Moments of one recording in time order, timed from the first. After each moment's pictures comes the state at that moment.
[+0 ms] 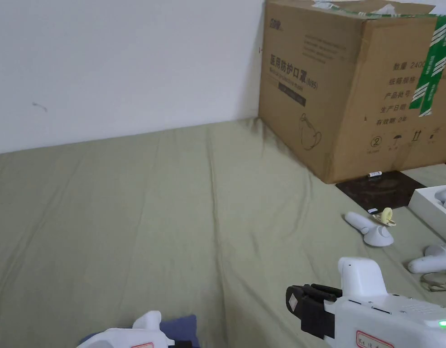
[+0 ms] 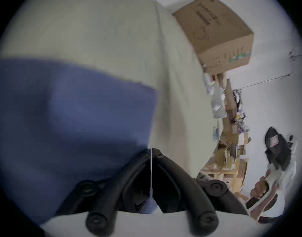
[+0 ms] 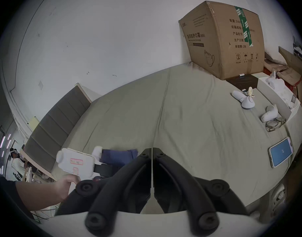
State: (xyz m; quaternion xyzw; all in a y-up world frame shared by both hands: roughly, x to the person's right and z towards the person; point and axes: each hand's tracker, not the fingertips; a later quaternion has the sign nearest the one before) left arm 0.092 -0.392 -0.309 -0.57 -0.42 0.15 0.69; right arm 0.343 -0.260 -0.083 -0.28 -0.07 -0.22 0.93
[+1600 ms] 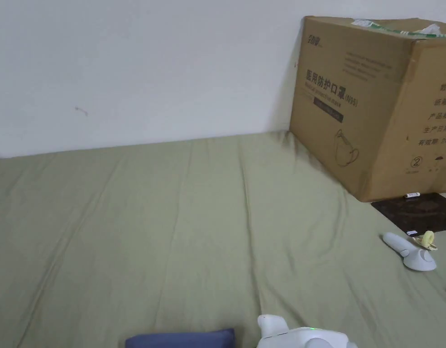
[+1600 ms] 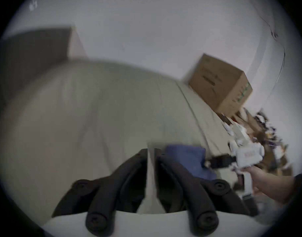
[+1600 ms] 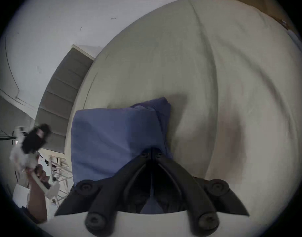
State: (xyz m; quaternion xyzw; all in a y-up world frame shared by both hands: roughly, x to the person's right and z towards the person) left arm -0.139 -0.335 -0.326 -0.41 -0.33 0.12 0.84; right arm 0.290 -0.411 -0.223 -0.48 0.06 -0.31 0.82
